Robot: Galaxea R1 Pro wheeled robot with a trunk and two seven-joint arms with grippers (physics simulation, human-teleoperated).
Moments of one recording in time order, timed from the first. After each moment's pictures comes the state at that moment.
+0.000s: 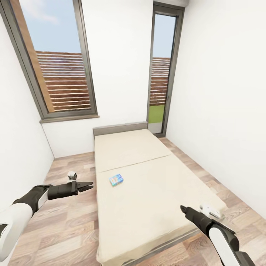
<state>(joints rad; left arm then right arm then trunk) -0.93 0.32 0.09 -0.22 0.06 0.53 -1.55 -0.15 -0.15 0.02 -1.52 -0.79 0.60 -0.45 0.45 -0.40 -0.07</state>
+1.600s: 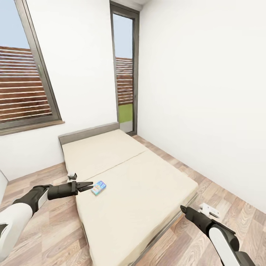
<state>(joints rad) -0.93 0.32 0.09 -0.22 0.06 0.53 -1.55 -0.15 -0.15 0.02 -1.52 -0.79 0.60 -0.45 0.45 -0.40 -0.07</state>
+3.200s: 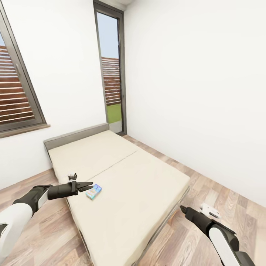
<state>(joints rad) -0.93 0.32 0.09 -0.22 0.06 0.53 -1.55 -0.15 -0.15 0.02 -1.51 -0.79 0.60 -0.45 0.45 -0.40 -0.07</state>
